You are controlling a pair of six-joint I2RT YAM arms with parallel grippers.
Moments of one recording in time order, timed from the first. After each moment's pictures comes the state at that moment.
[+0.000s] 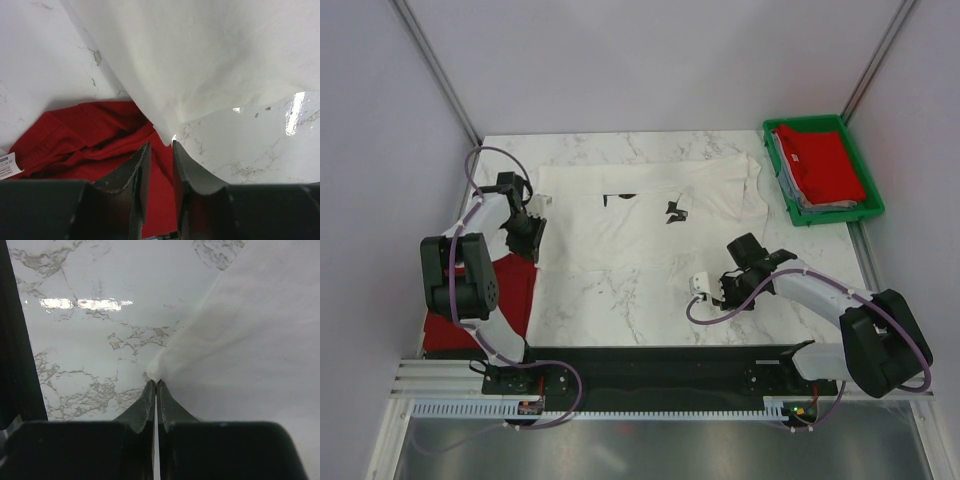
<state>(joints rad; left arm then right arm) 0.08 1.72 1.21 -0.91 0.11 0.32 0.46 1.31 0.63 -0.66 -0.39 -1.13</state>
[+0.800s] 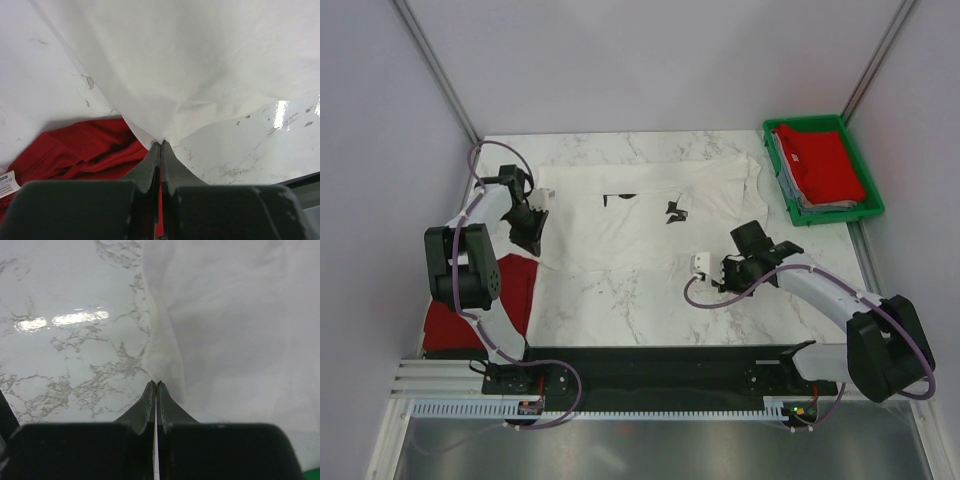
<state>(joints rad) 0.07 1.81 1.30 -0.96 0.17 0.32 0.43 1.30 0.70 -0.64 -0.33 -1.02</state>
